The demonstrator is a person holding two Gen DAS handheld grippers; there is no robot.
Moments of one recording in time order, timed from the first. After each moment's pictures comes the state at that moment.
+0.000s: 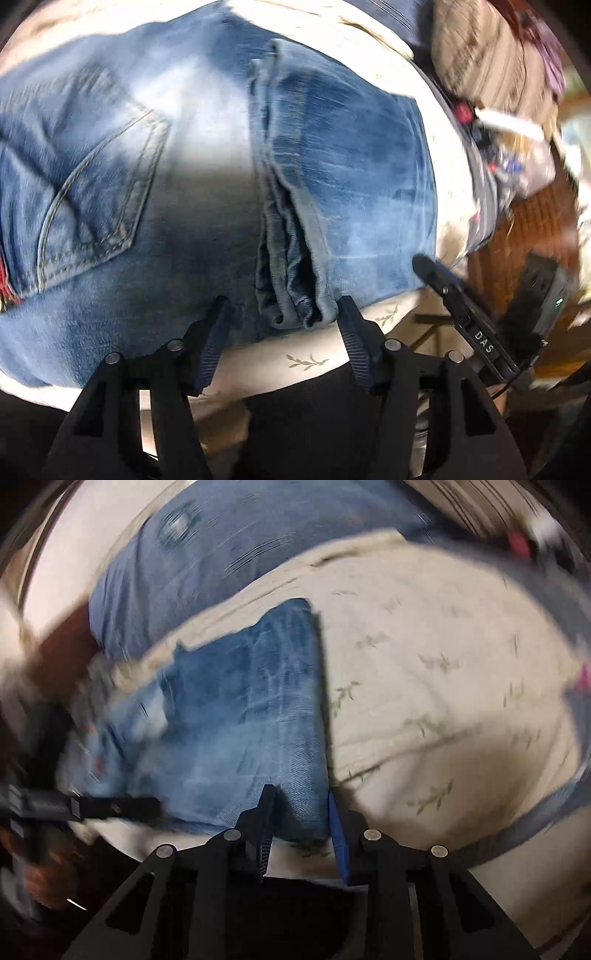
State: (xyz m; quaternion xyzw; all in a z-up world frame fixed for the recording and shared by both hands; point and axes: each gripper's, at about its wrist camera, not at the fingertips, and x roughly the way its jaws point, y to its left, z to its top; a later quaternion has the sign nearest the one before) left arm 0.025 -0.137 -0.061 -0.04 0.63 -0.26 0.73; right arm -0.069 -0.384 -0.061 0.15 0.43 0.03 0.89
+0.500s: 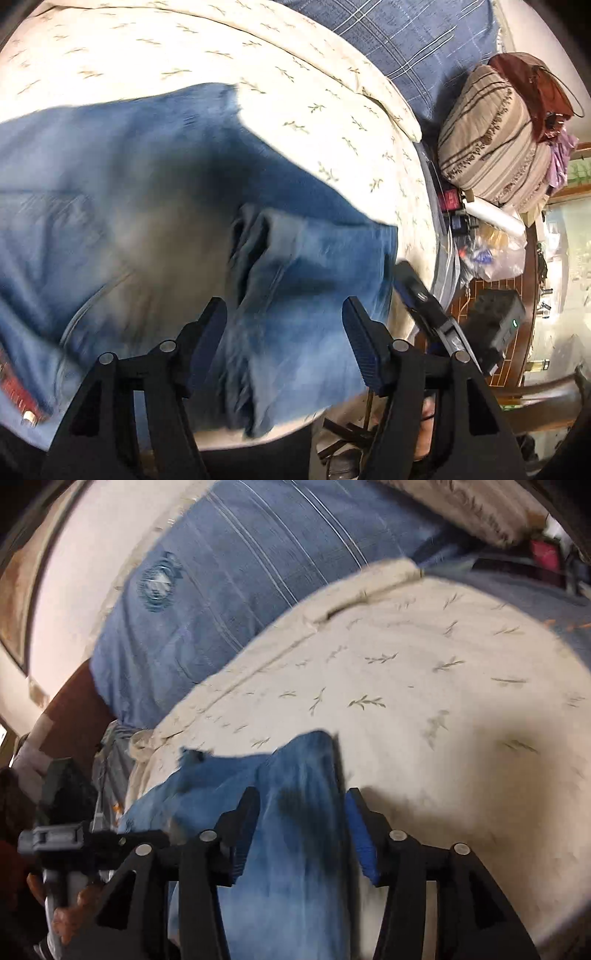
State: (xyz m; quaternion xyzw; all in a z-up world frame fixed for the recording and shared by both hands) left arm 0.117 -0.152 -0.037 -0.18 0.63 -0.24 0.71; right arm 0.045 -0.434 -0.046 0.29 0.39 0.06 0.87
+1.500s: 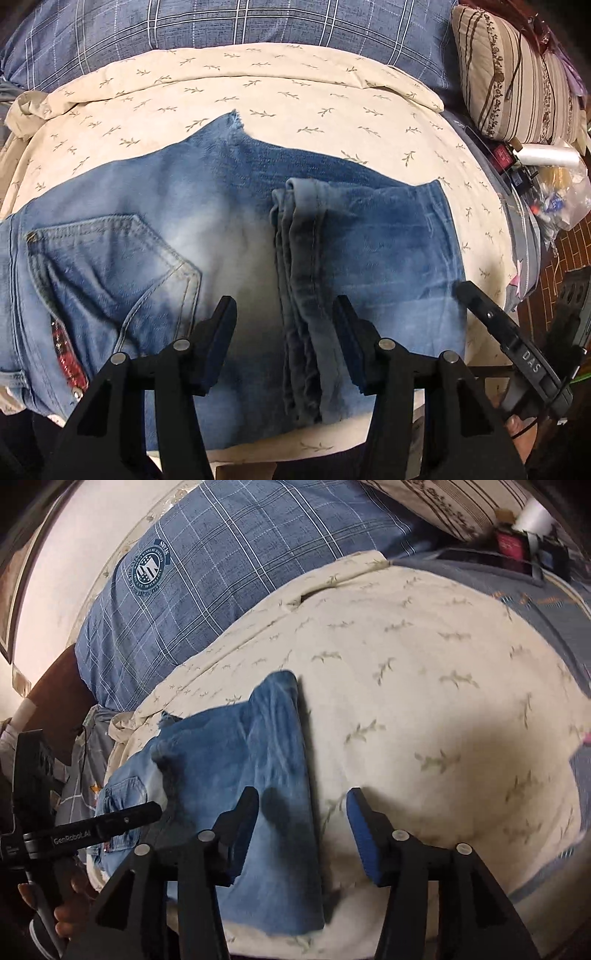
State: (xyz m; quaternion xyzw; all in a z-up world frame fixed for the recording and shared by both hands) left arm 0.063 -0.175 -0.027 0.01 0.55 -0.16 0.82; right arm -0.031 -0.425 -0.043 0.26 0.39 0.02 0.88
